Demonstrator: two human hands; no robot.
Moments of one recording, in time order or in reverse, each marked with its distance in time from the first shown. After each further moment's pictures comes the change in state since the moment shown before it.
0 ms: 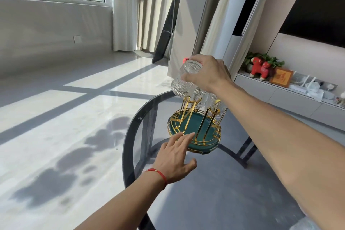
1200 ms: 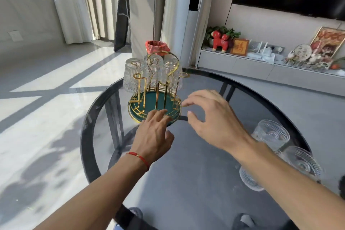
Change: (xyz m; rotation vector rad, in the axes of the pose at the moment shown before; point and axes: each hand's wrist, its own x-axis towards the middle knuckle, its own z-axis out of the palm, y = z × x) left_hand -0.002 0.066 -0.004 0.123 0.169 0.203; right_hand -0.213 0.083 -0.047 -0.076 0.026 -0.047
